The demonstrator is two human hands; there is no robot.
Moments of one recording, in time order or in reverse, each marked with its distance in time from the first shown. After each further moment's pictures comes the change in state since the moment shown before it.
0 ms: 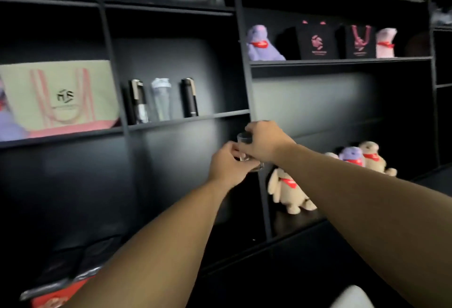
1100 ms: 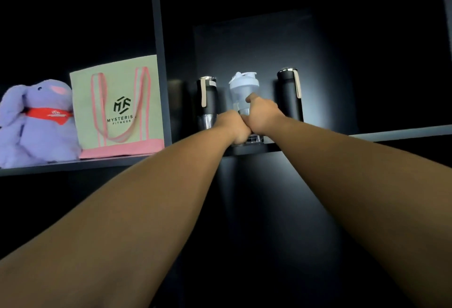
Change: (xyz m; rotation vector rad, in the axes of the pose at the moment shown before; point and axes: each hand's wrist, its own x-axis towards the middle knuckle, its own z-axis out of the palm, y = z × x) left_hand 0.403 -0.168 -0.160 0.849 0.184 -0.207; right_hand 0.468 -0.111 0.255 0.317 -0.011 -0.231
